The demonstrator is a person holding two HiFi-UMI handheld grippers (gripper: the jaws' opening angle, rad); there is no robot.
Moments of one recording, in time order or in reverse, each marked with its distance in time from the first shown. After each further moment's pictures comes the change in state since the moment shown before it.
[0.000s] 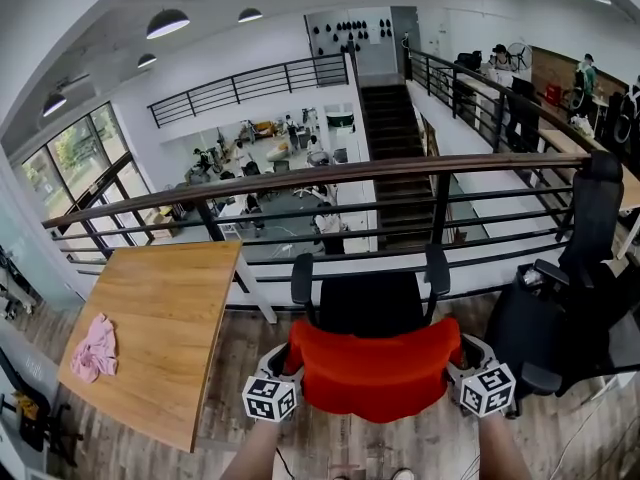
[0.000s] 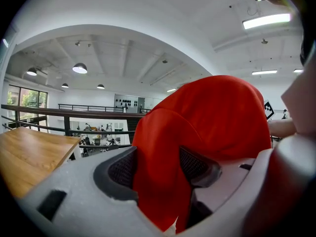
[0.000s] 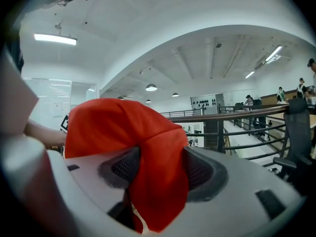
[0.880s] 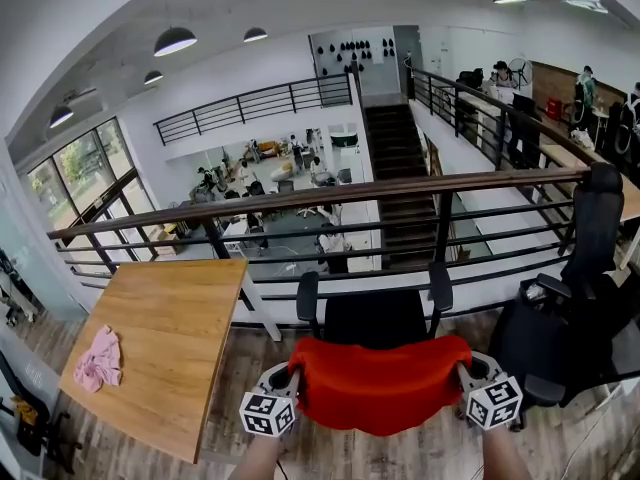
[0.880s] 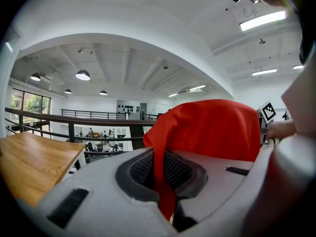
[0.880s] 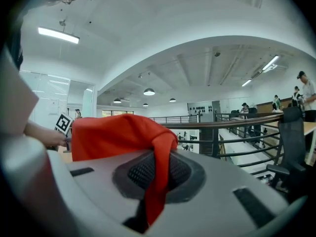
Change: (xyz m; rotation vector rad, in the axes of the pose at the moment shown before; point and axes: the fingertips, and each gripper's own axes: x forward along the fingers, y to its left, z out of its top) left arm -0.026 0.005 0.024 0.019 -0.067 0.037; right arm -0.022 -0.002 0.024 -0.033 -0.059 -0.055
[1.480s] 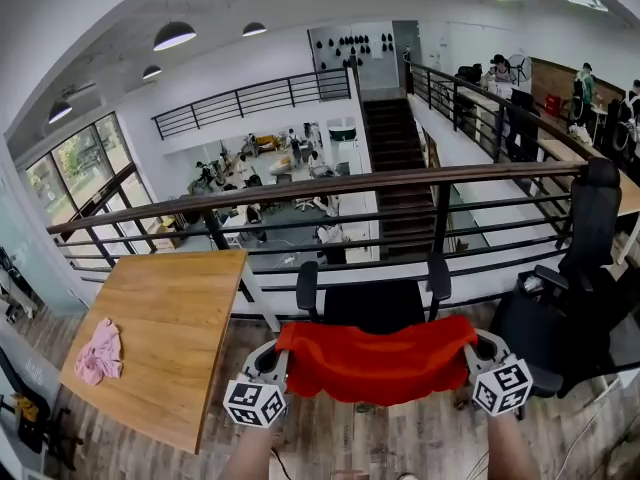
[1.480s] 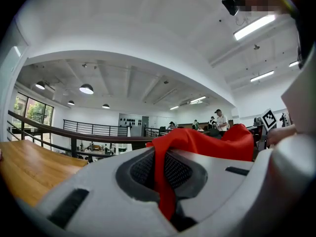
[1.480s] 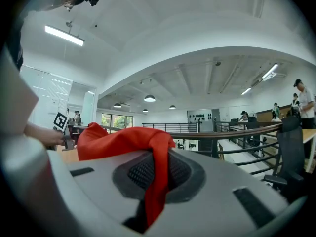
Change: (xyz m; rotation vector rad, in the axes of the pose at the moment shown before) left arm -0.036 0.003 0.071 0.023 -0.178 0.033; right arm -0.020 0.005 0.051 -0.042 -0.088 -0.018
